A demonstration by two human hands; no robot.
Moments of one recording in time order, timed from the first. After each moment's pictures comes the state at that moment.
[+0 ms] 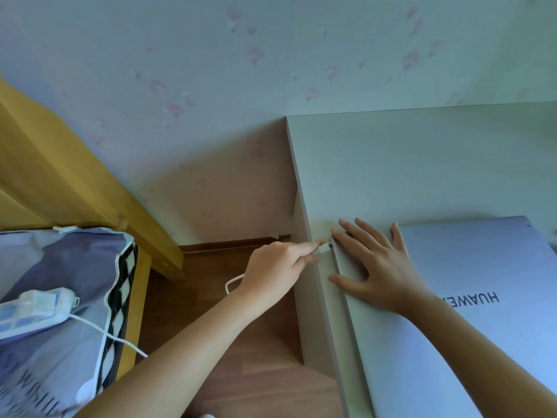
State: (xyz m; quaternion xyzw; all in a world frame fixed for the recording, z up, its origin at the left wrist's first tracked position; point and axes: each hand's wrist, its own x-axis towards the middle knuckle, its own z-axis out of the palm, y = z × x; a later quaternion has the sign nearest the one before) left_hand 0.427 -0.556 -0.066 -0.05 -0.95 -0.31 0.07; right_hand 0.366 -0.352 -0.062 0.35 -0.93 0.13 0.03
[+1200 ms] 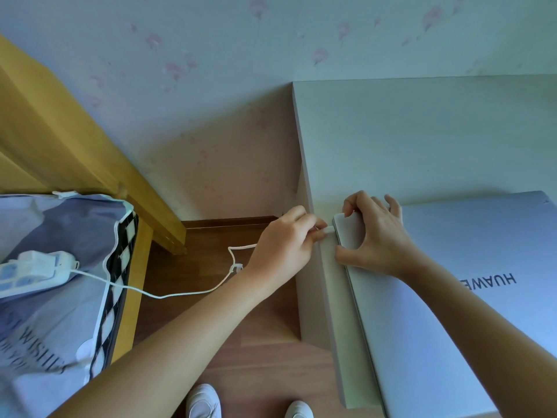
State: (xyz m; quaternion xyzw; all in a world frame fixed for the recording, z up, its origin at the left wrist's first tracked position) left_hand 0.435 -0.534 -0.089 -0.05 -0.91 -0.35 0.20; right_hand 0.365 -0.363 -0.059 0.32 -0.91 0.27 -0.03
